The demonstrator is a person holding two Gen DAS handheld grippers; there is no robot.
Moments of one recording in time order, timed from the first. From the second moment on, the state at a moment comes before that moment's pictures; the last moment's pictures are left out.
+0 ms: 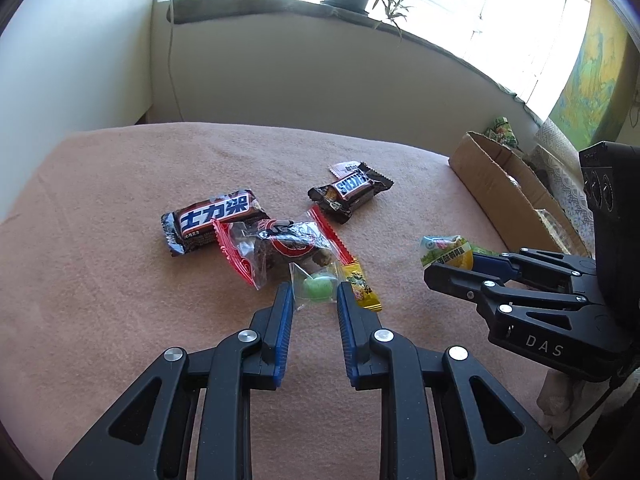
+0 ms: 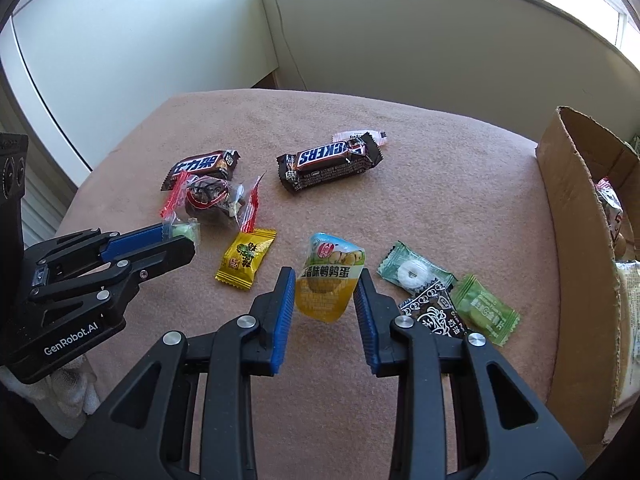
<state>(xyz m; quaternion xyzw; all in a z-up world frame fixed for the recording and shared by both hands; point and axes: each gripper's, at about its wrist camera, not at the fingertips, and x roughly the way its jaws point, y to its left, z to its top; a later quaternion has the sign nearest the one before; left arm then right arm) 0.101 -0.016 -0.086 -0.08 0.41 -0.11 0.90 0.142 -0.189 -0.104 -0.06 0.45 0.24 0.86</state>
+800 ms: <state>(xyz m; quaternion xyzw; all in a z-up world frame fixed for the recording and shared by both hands) 0.119 -0.134 -0.036 -0.05 0.37 -0.23 0.90 0.098 -0.332 -0.033 0.00 0.38 0.12 0.92</state>
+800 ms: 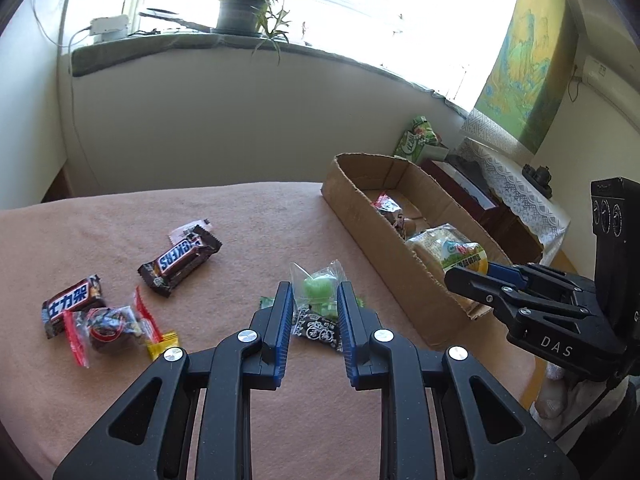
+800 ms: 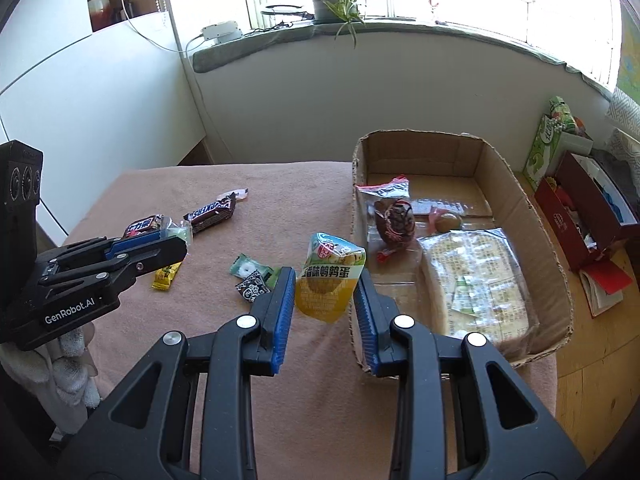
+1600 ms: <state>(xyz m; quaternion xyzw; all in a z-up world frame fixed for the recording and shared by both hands) 0.155 -0.249 -0.029 -0.01 0.37 -0.29 0.88 0.096 -0.393 -0.044 0.02 0.39 0.08 0.92</state>
